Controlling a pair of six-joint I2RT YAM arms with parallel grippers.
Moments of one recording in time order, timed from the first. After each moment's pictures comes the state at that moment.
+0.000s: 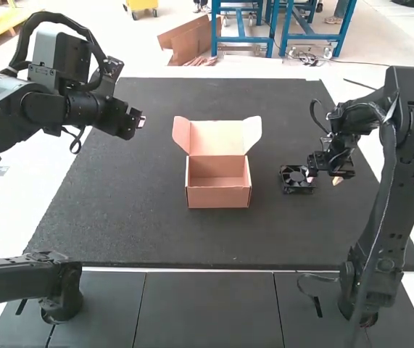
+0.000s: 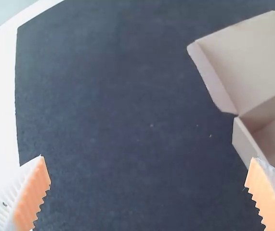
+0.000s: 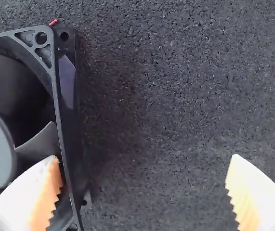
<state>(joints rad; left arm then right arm) -0.37 0.94 1.04 -0.66 -0.16 0.19 -0.06 1.94 1.20 -0.67 -0.03 -0.12</state>
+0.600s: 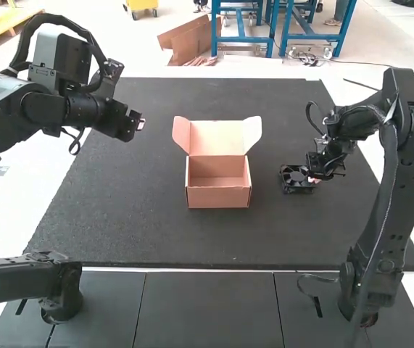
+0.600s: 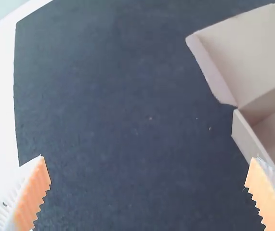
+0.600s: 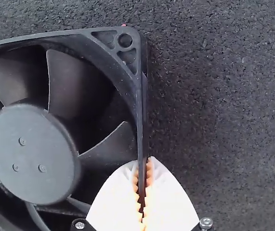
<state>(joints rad) -0.37 0.94 1.04 -0.68 -0.16 0.19 -0.04 1.93 1.13 -0.56 -0.13 -0.09</state>
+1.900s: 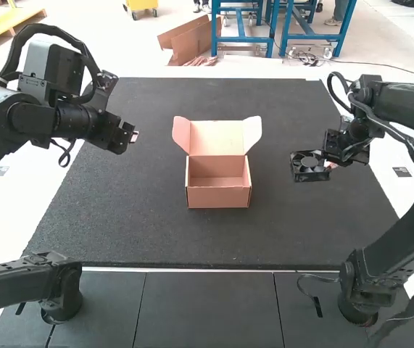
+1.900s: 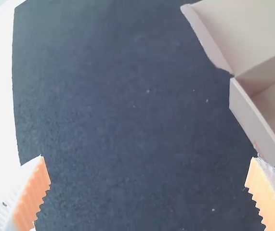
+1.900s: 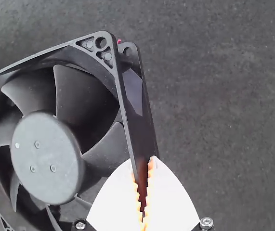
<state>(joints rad) -0.37 0.86 1.00 -0.77 -0.16 0.19 -0.04 1.42 1.05 -0.84 -0.12 0.16</state>
